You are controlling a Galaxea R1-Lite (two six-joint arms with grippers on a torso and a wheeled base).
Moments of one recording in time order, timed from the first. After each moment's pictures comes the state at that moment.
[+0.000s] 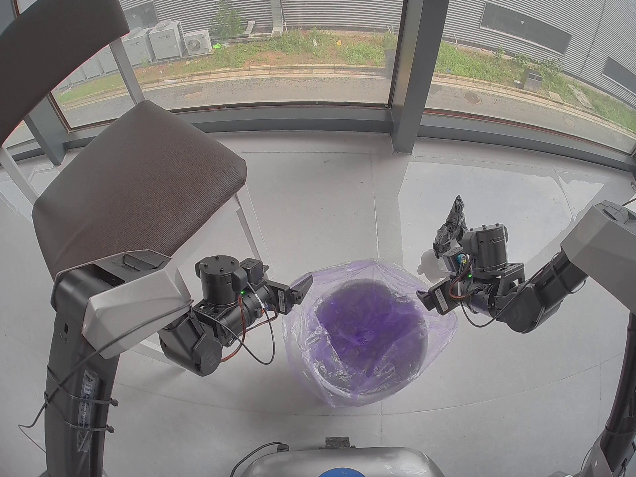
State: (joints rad) left arm -0.39 2.47 -1.05 -1.22 -0.13 -0.06; right arm 0.35 2.18 -0.98 -0.63 -0.20 -0.25
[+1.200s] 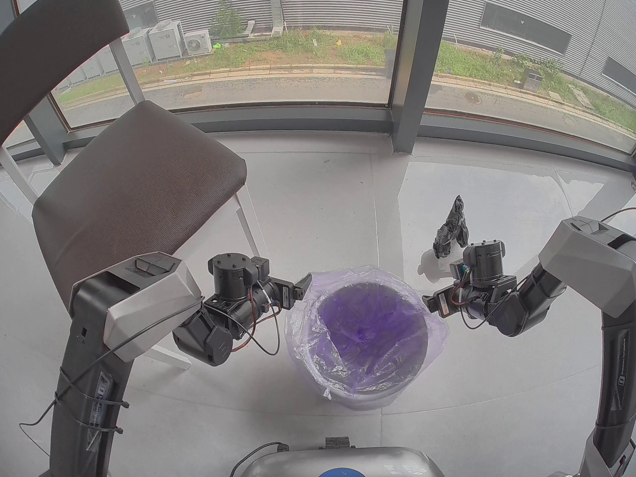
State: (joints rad) left arm -0.39 2.56 -1.23 -1.10 -0.06 -0.01; right arm 0.26 2.36 -1.04 -0.72 -0.16 -0.15
